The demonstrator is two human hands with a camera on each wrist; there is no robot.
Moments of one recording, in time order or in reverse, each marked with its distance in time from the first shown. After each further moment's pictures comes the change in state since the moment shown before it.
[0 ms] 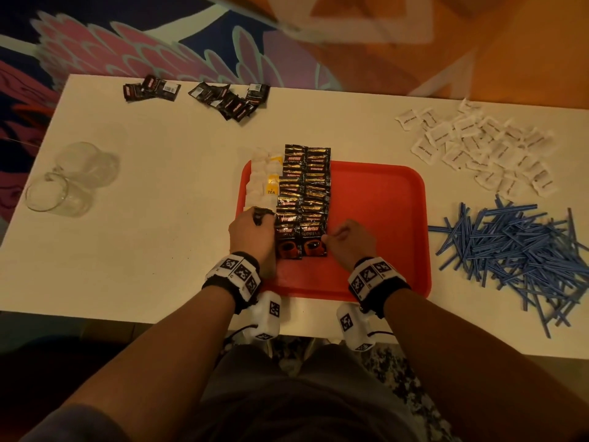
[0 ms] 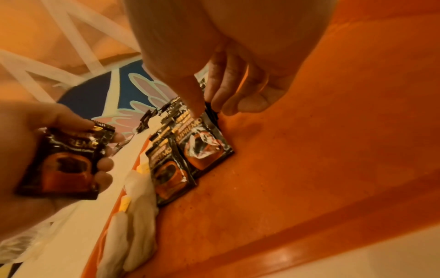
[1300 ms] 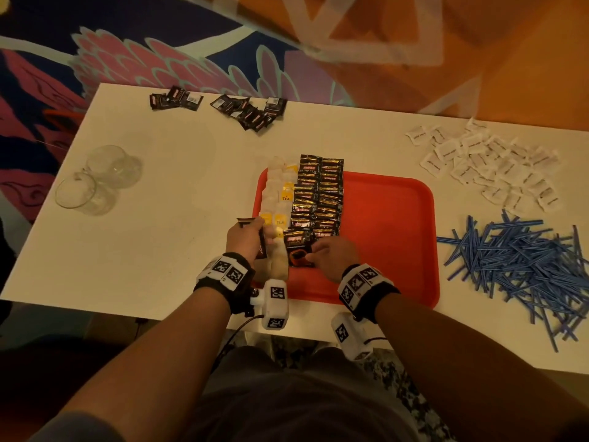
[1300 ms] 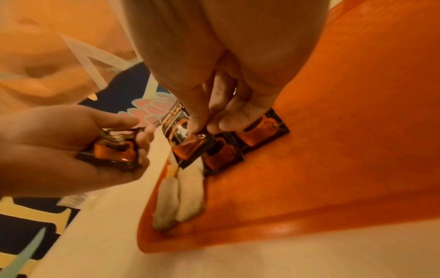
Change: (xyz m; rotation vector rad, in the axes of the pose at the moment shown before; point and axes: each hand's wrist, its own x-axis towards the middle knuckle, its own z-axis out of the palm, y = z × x) left_hand 0.005 -0.005 -0.037 -0.464 -0.035 -0.409; right_hand -0.021 -0.030 0.031 -0.088 -0.240 -0.104
